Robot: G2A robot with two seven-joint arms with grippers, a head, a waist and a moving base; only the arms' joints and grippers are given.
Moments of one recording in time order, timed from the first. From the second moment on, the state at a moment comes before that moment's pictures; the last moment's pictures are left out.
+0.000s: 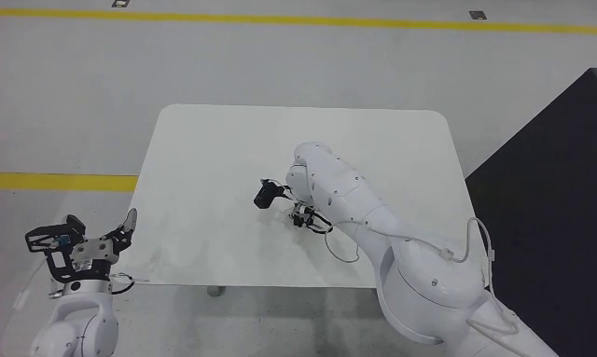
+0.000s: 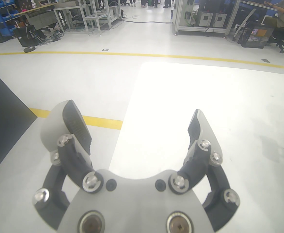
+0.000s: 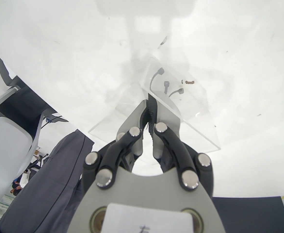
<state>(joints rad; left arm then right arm) 1.77 -1.16 -1.81 -1.89 1.15 0.05 0.03 -0.21 -1.84 0.17 -0.21 -0.47 -0.61 1.21</state>
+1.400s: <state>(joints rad) 1.77 -1.16 -1.81 -1.89 1.15 0.05 0.03 -0.20 -1.77 0.17 -0.34 -0.42 -0.63 1.19</state>
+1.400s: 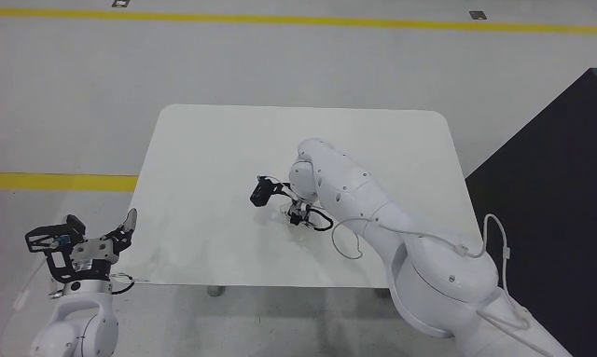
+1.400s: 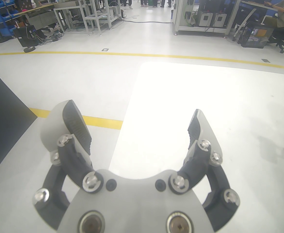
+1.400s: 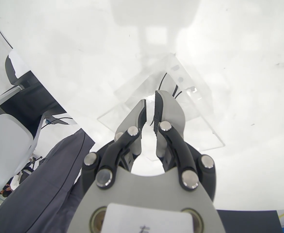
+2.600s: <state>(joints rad) 1.77 -1.16 -1.81 -1.89 1.15 0.05 0.03 -0.21 -1.81 0.17 -0.29 -0.46 -0.61 1.21</state>
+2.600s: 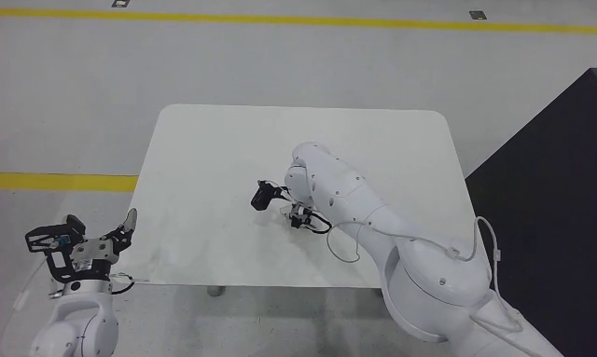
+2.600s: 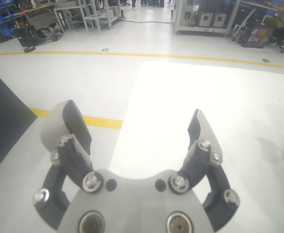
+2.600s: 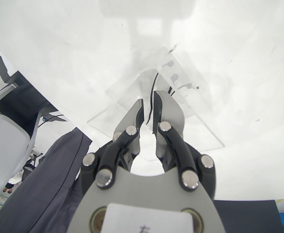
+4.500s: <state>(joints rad) 1.77 -1.16 -1.81 -1.89 1.15 0.05 0.03 -0.21 -1.78 0.17 -0.26 -0.43 -0.76 1.07</state>
